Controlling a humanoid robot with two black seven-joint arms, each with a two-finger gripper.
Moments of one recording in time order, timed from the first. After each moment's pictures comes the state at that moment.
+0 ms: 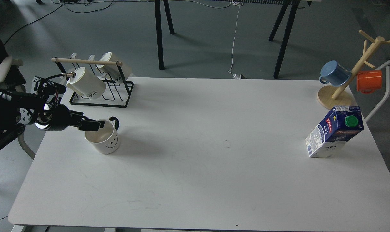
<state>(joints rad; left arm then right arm) -0.84 0.73 -0.26 -0.79 1.84 -0.41 -0.49 0.64 -0.96 0.78 0.74 0.24 0.49 0.07</state>
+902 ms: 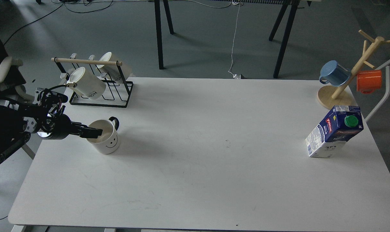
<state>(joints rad) -0.80 0.64 -0.26 -0.65 1.82 -0.41 -0.49 0.64 -0.95 0.82 0.74 0.24 0.49 0.07</state>
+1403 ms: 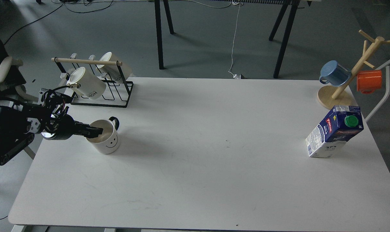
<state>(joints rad) -0.80 0.63 -0.26 -0.65 1.83 -0.40 -0.49 0.64 -0.95 0.85 0.74 0.25 0.49 0.07</state>
